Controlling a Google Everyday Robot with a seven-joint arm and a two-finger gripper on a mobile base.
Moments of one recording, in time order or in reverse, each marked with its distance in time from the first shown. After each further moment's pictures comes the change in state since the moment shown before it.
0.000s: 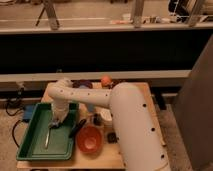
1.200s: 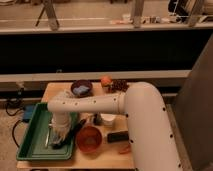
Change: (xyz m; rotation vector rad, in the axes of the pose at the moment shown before) arm -0.080 0.079 0.000 -0.115 -0.075 -0.030
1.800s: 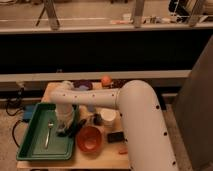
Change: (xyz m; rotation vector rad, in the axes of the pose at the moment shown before) arm 0.076 -0.016 -0.024 -0.002 0.106 0.058
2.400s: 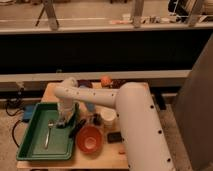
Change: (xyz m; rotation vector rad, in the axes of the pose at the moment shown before) arm 0.020 -0.040 0.005 0.098 -0.010 -0.010
